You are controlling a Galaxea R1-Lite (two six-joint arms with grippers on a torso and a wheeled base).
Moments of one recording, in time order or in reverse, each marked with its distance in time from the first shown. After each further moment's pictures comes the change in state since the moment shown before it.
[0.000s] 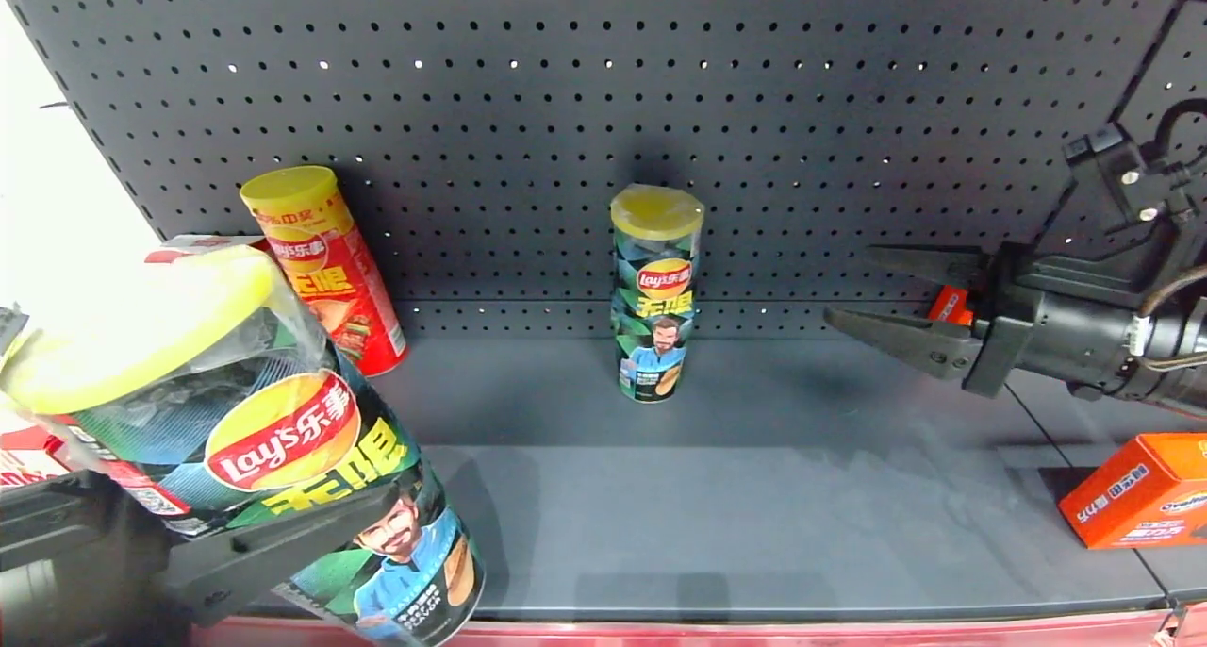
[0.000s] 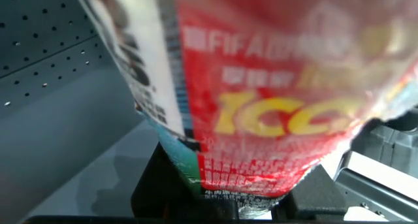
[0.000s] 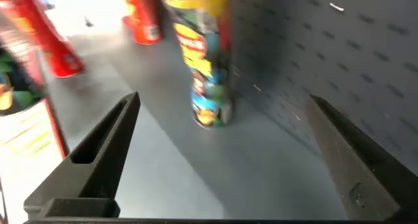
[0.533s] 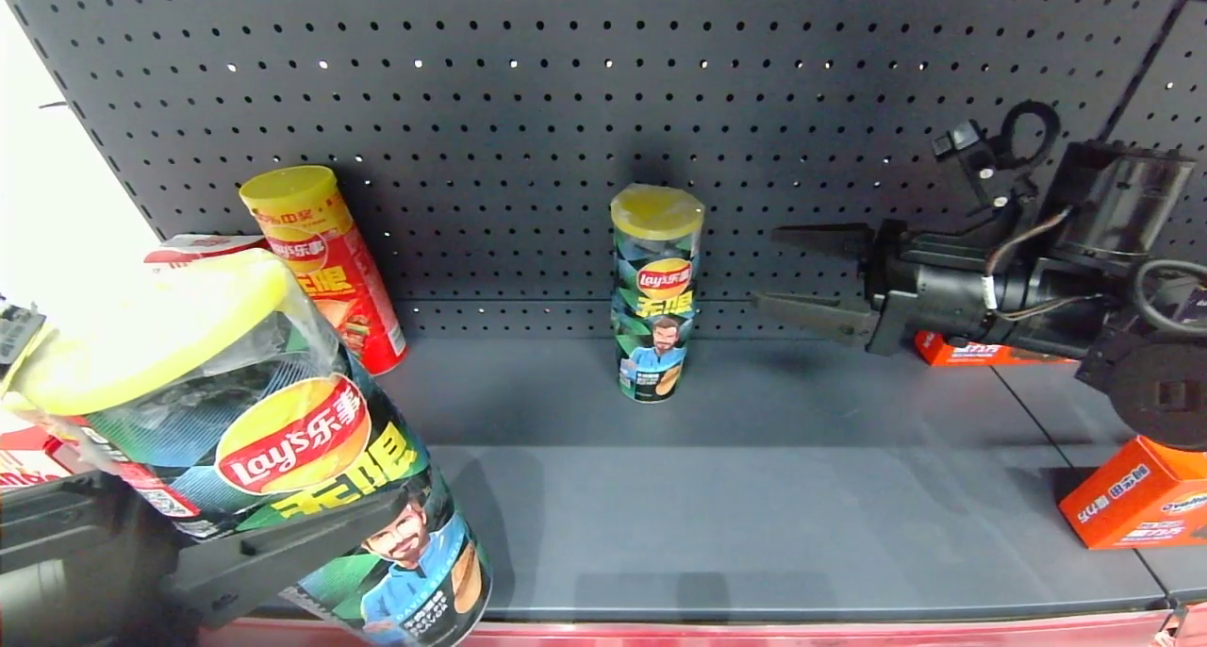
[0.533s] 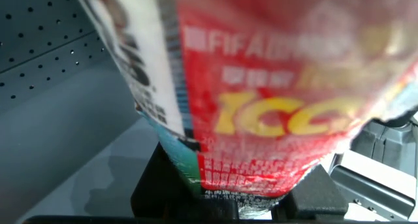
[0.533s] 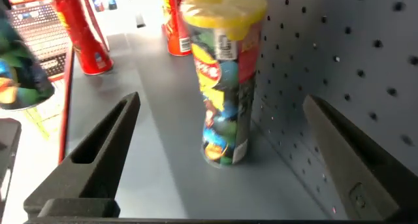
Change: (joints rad) left arm -0.006 0.011 -0.004 0.000 -0.024 -0.002; right arm 0.007 0.267 -0.244 -0.050 0.220 -0.037
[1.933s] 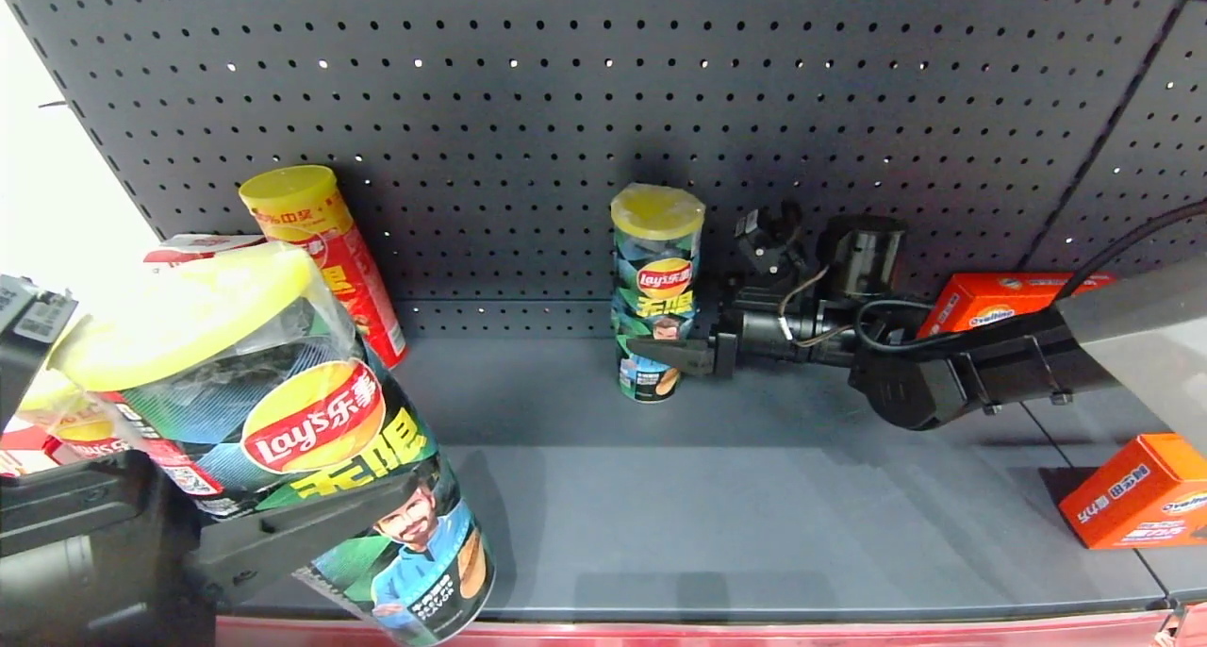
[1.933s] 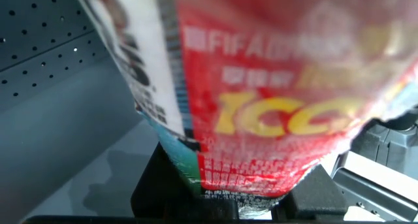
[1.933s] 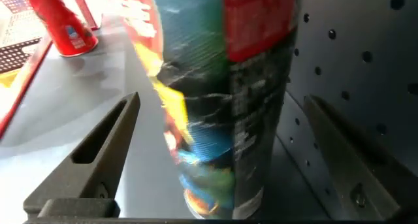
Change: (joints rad) left arm 0.011 0.031 -0.016 0.000 0.003 -0.004; right arm 0.116 0.407 -0.327 -0.014 0.002 -0.016
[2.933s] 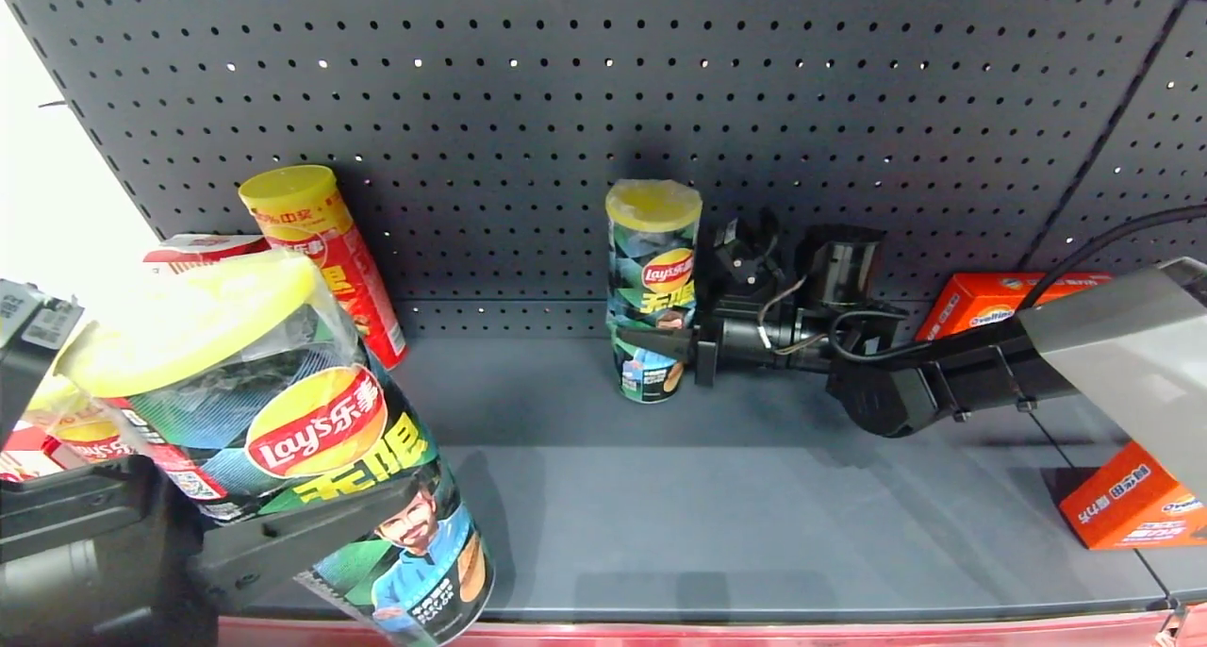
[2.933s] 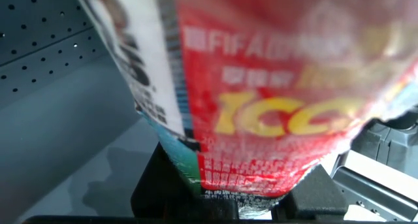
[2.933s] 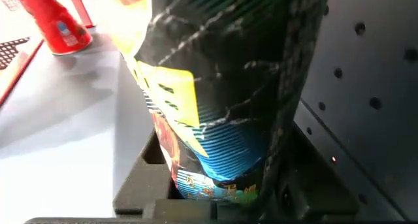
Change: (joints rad) left arm 0.000 0.000 0.006 0.000 0.002 0.000; right arm 0.030 0.026 -0.016 -0.031 -0.016 -0.001
